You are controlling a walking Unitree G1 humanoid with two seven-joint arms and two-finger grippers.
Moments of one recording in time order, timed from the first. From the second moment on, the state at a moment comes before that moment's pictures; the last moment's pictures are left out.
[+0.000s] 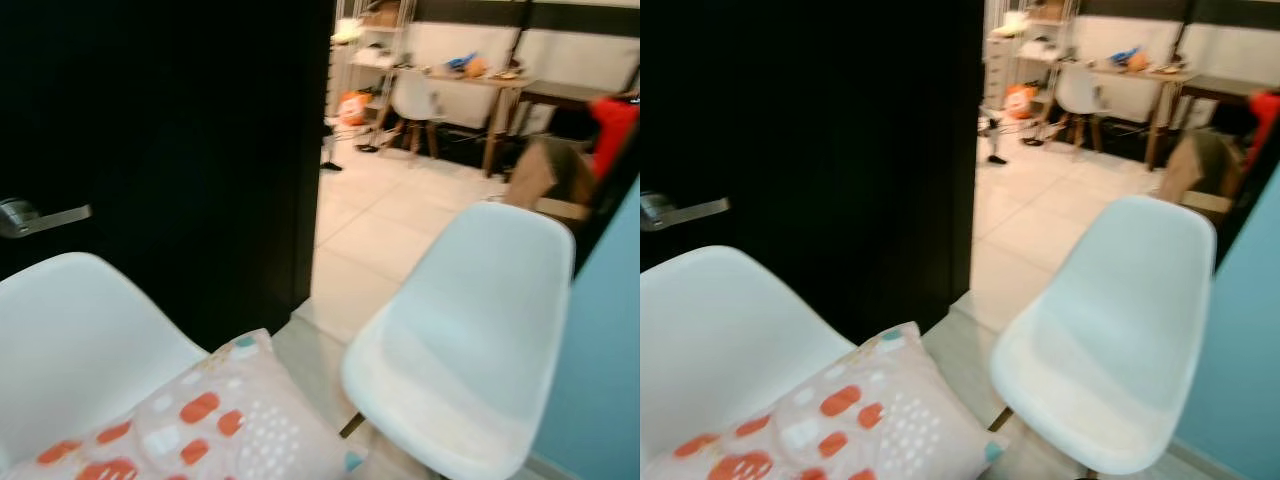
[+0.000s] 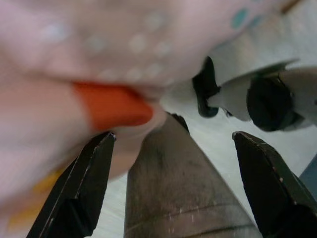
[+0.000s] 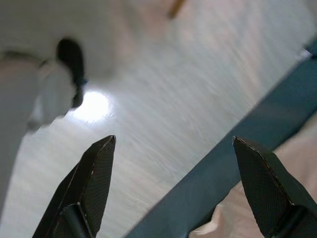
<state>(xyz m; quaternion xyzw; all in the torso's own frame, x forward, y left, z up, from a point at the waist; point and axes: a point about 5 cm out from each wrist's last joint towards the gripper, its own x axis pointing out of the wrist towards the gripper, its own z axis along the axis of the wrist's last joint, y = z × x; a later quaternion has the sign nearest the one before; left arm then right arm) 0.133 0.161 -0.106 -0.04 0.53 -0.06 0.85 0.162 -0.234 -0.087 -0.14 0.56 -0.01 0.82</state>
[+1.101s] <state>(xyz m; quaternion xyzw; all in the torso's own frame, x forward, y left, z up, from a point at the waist) 0.152 0.167 -0.098 0.00 0.49 -0.04 0.87 0.134 -0.227 -0.099 -0.20 0.59 0.02 0.78</state>
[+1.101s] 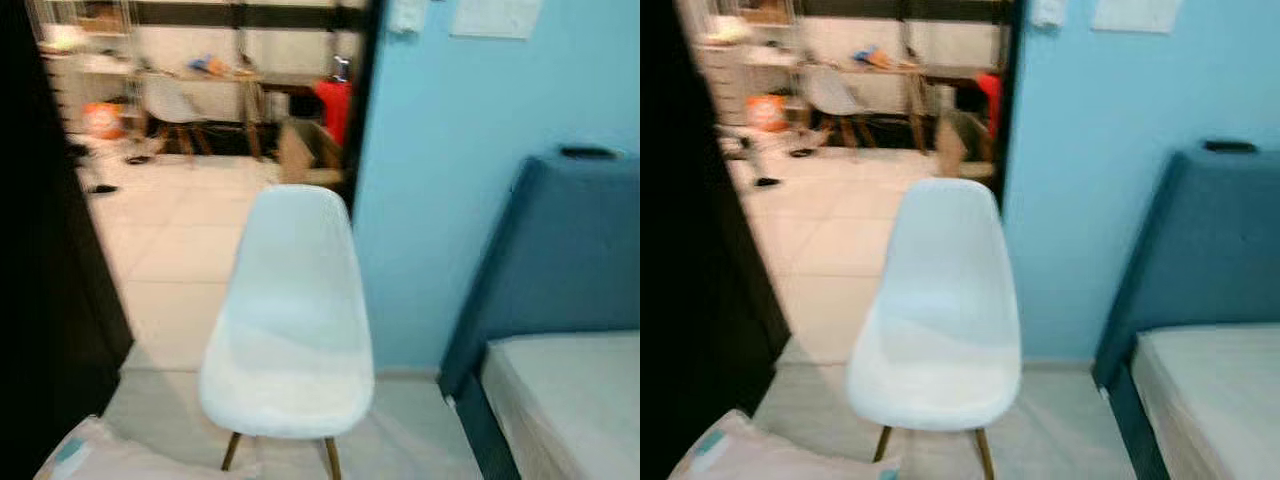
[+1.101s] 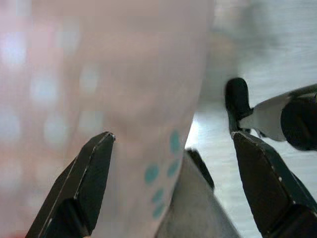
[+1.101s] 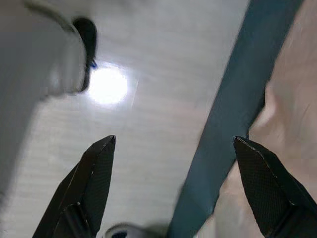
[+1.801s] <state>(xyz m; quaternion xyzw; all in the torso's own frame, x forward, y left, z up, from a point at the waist) 0.145 0.168 -0.101 -0.03 0.50 -0.04 0.86 0.131 -0.233 -0.099 -0.22 0.59 0.03 0.78</state>
